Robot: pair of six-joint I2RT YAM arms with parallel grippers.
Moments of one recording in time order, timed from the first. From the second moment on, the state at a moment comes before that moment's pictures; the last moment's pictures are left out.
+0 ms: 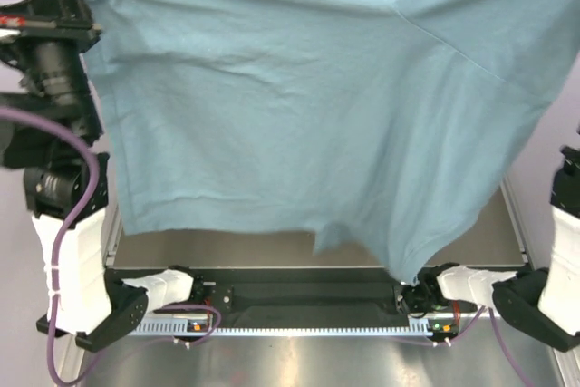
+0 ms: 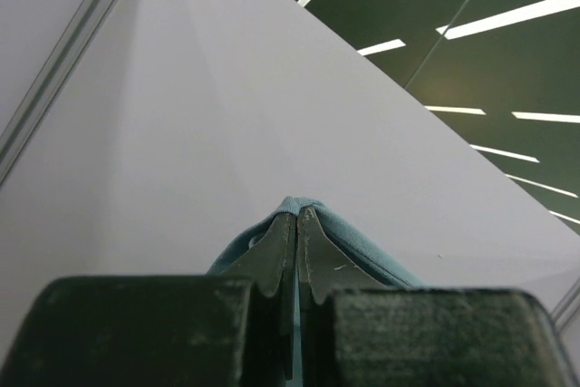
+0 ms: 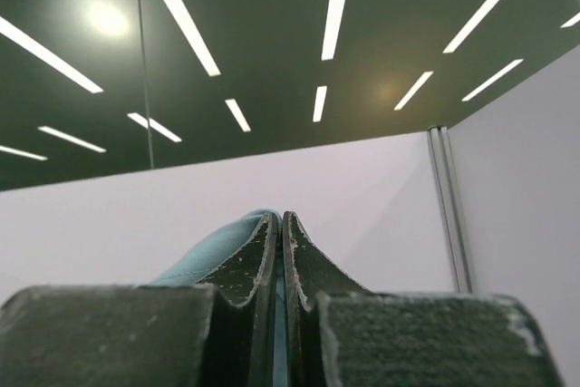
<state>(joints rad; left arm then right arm) -0.30 1.19 2.11 -0.18 -0.47 -0.42 0.38 1.20 2.21 0.09 0.28 -0.24</state>
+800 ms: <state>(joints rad) -0.30 1.33 2.08 -0.12 -0.52 -0.33 0.38 1.35 2.23 0.07 0.29 -0.28</state>
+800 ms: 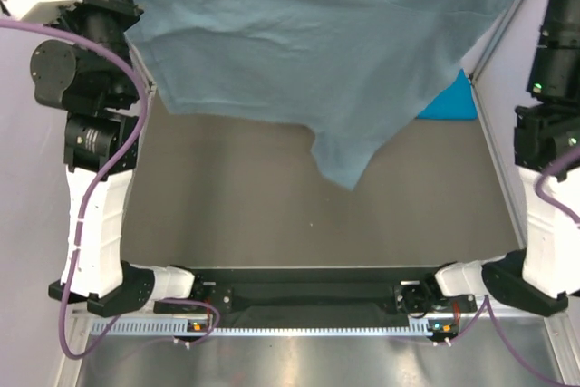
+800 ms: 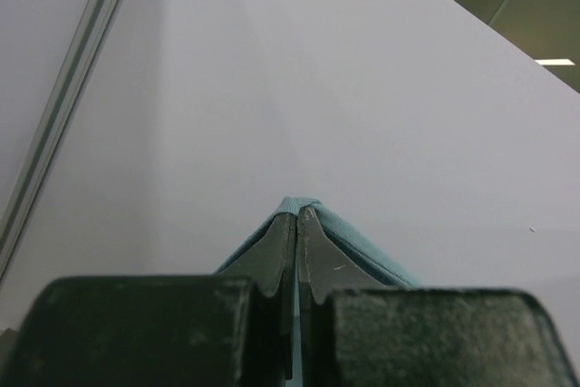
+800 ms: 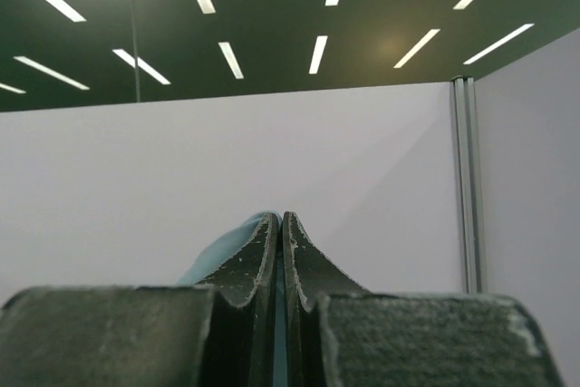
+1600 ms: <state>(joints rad) -0.30 0.94 2.07 -0.27 -0.49 -0.35 0.38 1.04 2.25 -0.15 0.16 -0.05</state>
